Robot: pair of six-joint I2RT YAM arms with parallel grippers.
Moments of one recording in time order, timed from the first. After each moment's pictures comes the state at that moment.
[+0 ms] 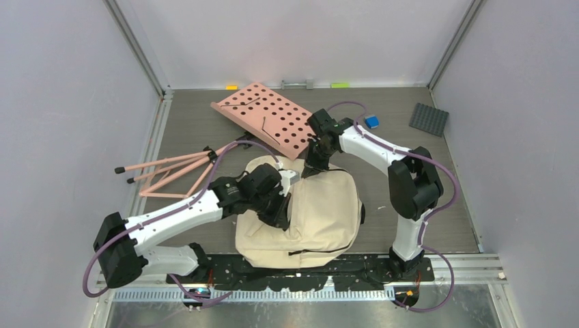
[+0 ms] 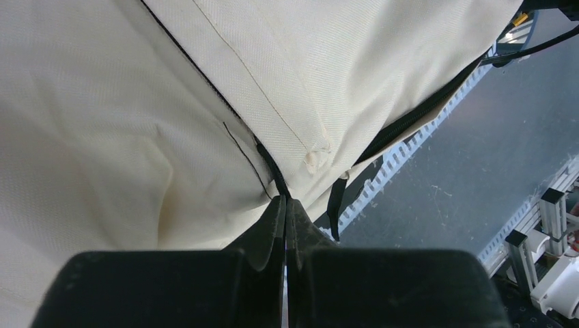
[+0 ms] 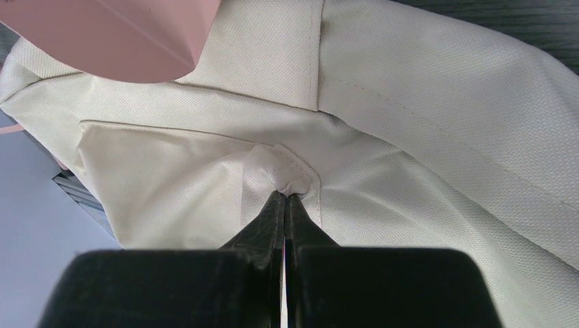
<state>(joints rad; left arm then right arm) -0.97 1.21 0.93 -0.66 0.27 -0.47 0.57 1.87 1.44 -0.78 -0.26 0.81</state>
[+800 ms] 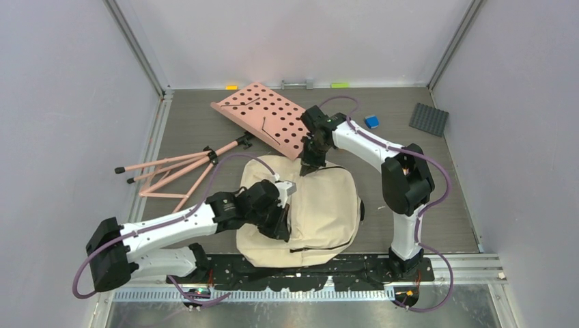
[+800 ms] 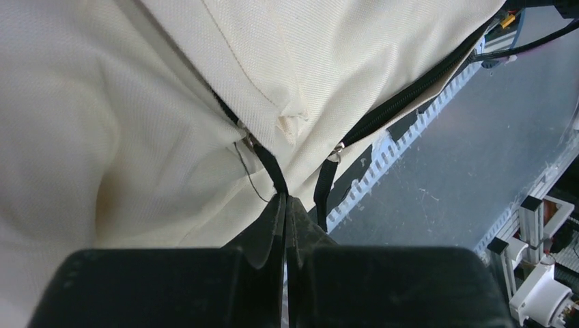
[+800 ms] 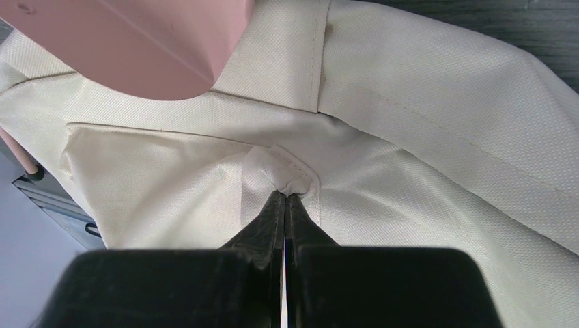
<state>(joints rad) -1.06 1.13 0.75 -0.50 0.25 -0.63 0.59 1.94 1.57 -0.87 -0.21 0.75</state>
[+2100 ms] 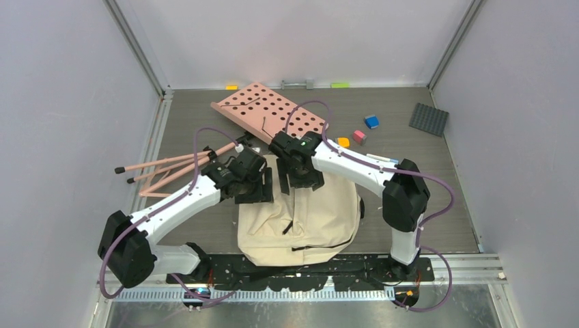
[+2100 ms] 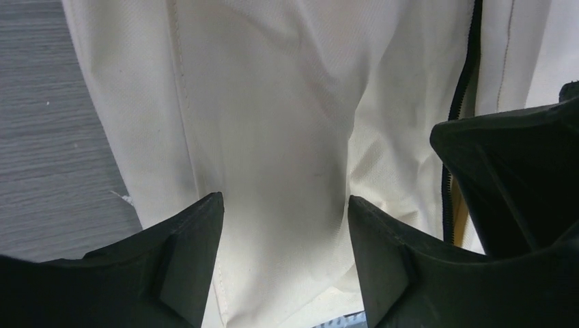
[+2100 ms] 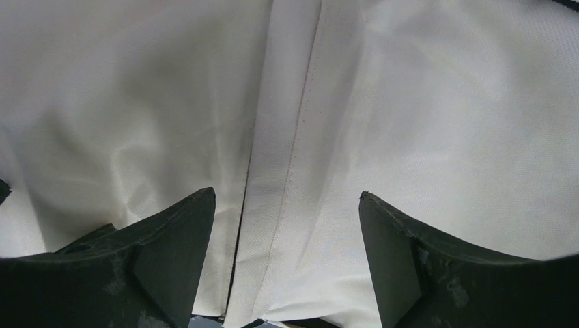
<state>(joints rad) -0.71 1.25 0.94 -0.77 -0.05 -0.71 0.91 1.86 1.62 -1.09 0.18 0.72</state>
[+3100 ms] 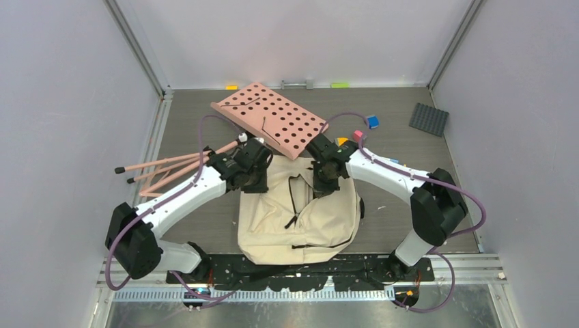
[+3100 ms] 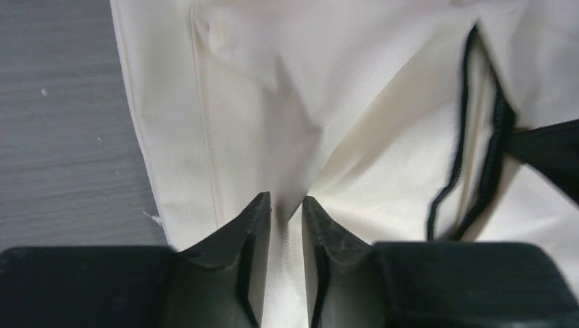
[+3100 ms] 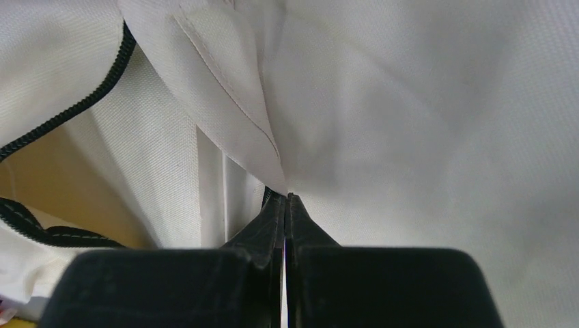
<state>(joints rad) -0.72 1.33 1.03 -0.79 -0.15 -0.67 0.75 1.64 1.22 -0.86 0.03 0.73</state>
